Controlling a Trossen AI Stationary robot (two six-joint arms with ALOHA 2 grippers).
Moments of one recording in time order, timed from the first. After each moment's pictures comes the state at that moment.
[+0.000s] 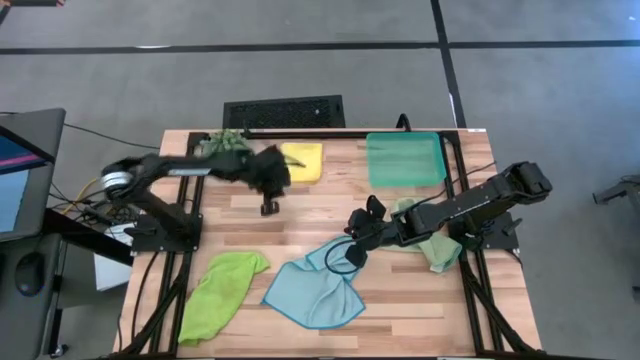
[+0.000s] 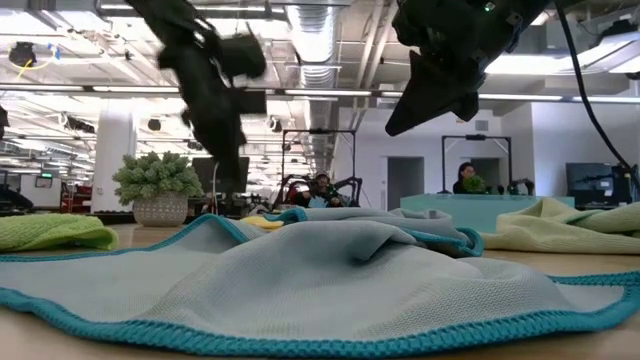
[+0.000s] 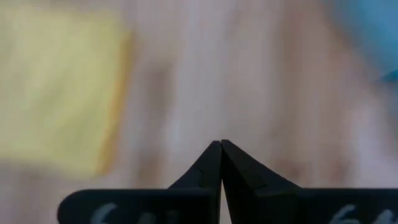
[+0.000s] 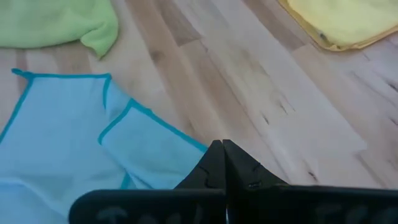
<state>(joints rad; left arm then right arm) 0.35 1.44 0.88 -0.46 0.17 0.20 0.29 1.52 0.95 -0.30 0.40 0.55</state>
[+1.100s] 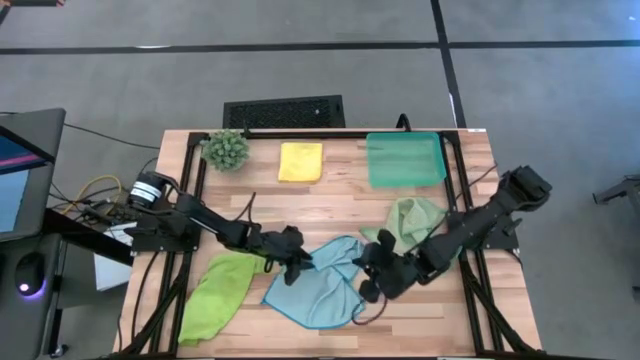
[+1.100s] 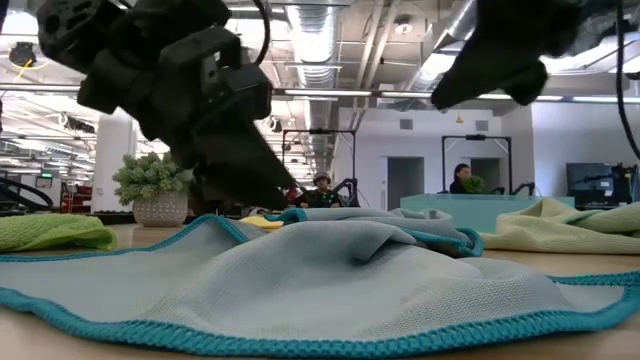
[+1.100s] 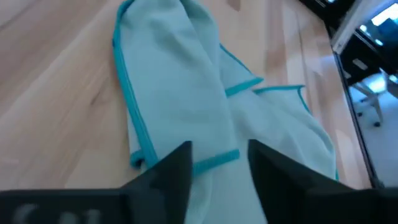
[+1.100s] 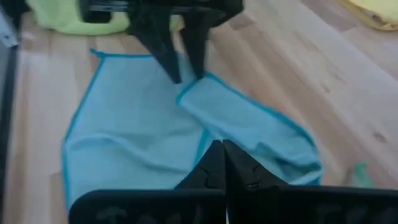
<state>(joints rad) -0.26 1.74 0.65 0.54 -0.08 -0.68 0.61 1.56 0.95 -0.30 0.60 0.79</state>
